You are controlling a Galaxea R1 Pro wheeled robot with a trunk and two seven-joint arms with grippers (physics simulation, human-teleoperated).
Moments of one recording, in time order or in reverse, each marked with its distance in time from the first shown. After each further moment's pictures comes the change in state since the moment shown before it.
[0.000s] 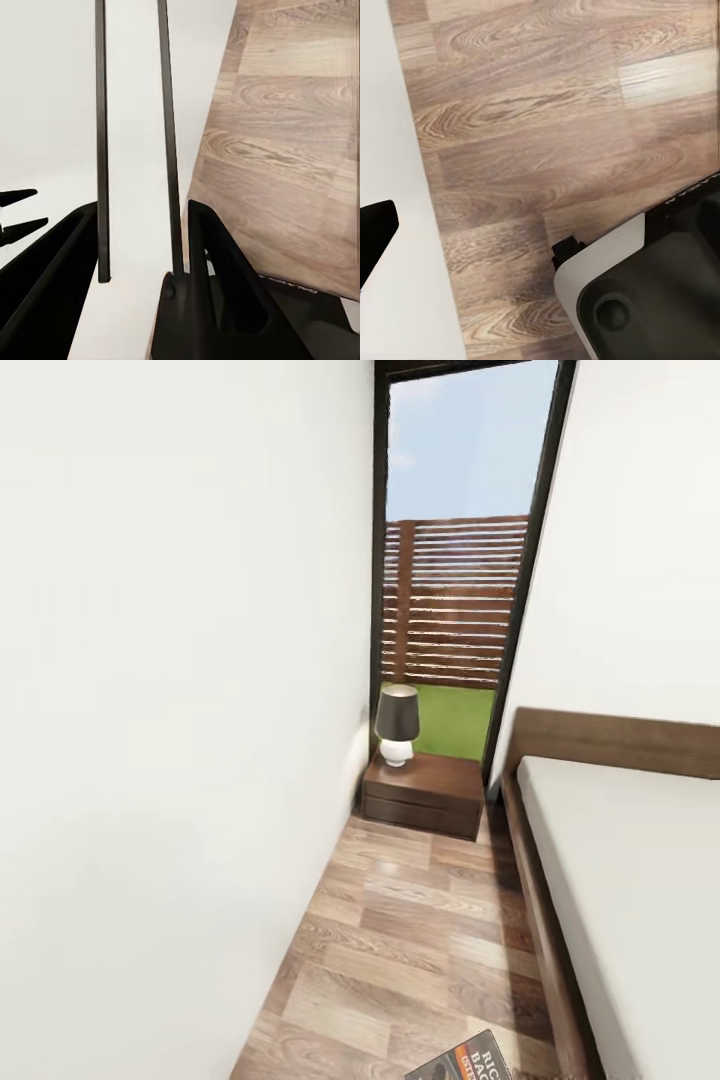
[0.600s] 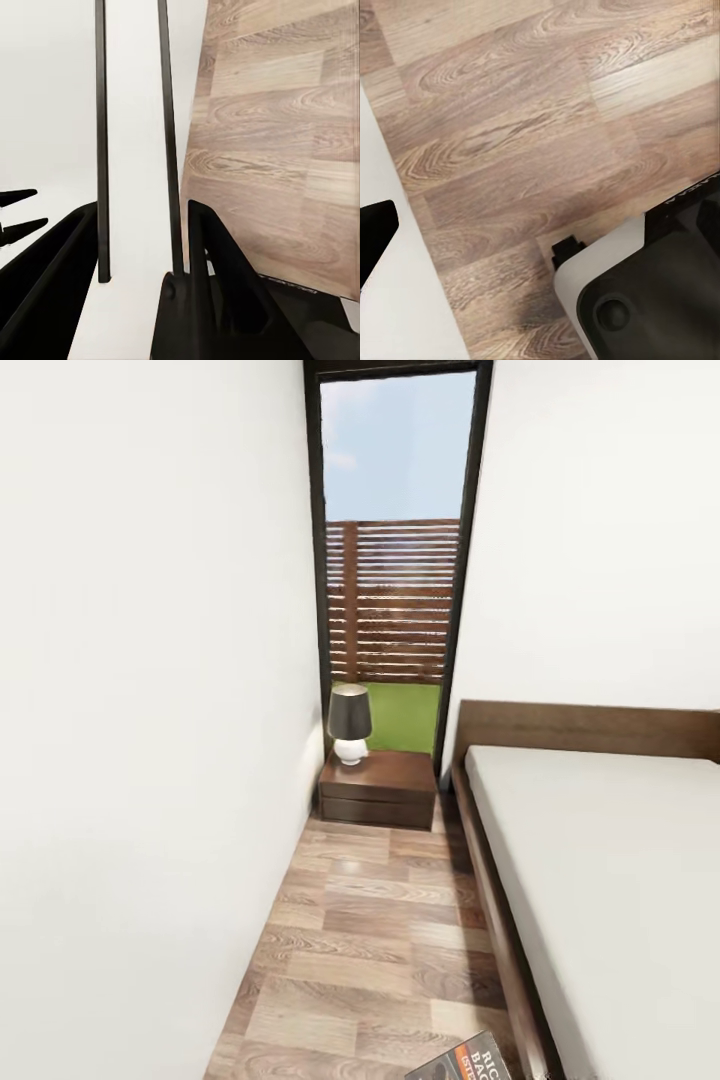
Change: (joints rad) left arm 0.000 0.000 0.000 0.000 0.000 0.000 0.000; right arm 0.000 0.000 0.000 0.000 0.000 0.000 -0.001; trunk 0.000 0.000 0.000
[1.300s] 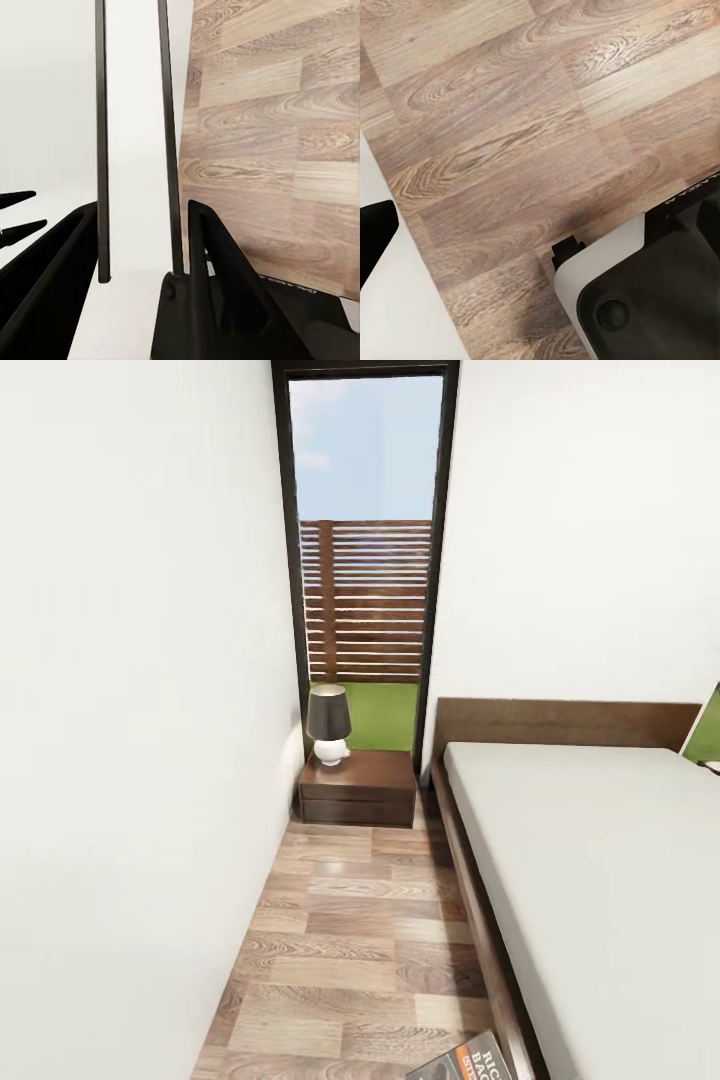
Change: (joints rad) left arm 0.000 0.000 0.000 0.000 0.000 0.000 0.000; right arm 0.000 0.000 -0.002 0.005 -0.003 -0.001 -0.002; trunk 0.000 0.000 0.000
